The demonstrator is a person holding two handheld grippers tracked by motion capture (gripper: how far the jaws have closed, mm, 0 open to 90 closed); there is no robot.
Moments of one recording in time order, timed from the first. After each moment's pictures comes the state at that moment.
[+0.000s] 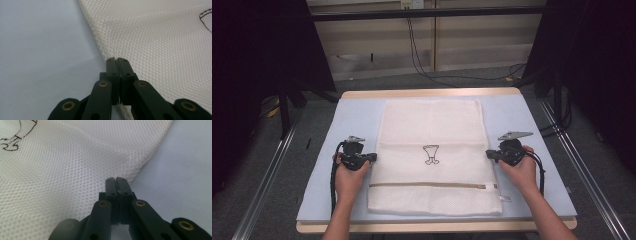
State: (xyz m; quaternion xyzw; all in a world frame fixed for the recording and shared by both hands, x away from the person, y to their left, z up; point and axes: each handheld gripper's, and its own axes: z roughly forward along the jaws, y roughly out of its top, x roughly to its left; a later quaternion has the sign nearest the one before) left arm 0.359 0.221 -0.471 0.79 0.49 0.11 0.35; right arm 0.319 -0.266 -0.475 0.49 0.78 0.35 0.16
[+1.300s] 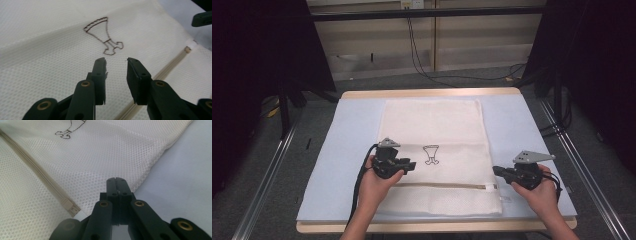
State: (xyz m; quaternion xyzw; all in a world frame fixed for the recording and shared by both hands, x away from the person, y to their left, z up) left arm 0.311 0.120 -0.428 0.83 0.38 0.03 0.40; right arm 0.244 -0.276 -0.461 0.44 0.78 0.41 0.16
